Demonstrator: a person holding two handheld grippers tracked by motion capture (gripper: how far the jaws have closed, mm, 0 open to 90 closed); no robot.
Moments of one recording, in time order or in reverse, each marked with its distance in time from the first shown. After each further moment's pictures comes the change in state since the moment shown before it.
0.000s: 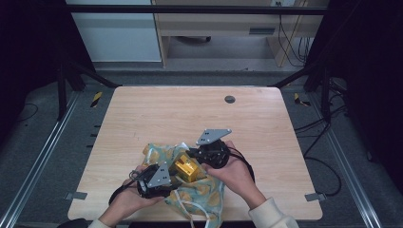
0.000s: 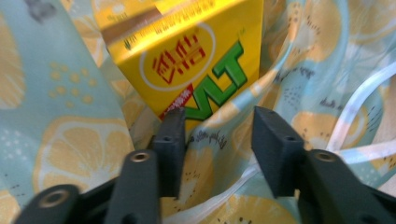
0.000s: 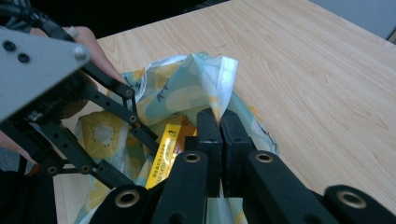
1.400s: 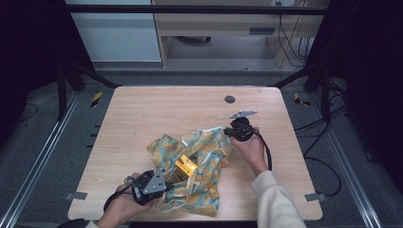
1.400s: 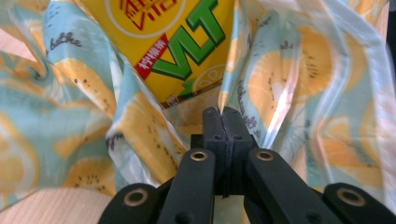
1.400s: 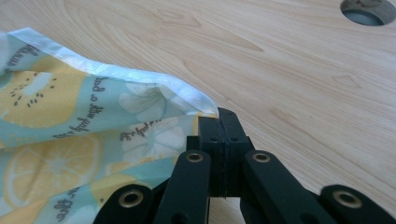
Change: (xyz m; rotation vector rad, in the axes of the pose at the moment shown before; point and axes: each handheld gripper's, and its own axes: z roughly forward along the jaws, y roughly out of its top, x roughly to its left) left arm -0.012 -0.012 -0.012 0.067 -0.016 -0.006; right arm -0.158 -0.080 0.028 0.115 -0.315 0.329
